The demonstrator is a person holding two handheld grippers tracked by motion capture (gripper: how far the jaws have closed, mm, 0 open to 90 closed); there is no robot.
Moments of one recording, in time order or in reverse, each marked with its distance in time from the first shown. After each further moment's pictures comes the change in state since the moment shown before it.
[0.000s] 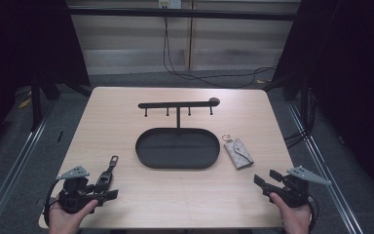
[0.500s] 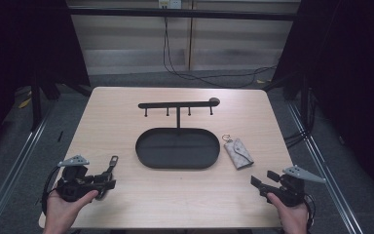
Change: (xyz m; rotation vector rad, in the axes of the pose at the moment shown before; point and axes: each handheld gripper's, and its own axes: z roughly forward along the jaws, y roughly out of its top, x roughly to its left) left arm 0.004 0.031 -0.006 0.051 0.041 0.013; right arm 0.000 -0.002 0.009 0.036 0.017 -0.011
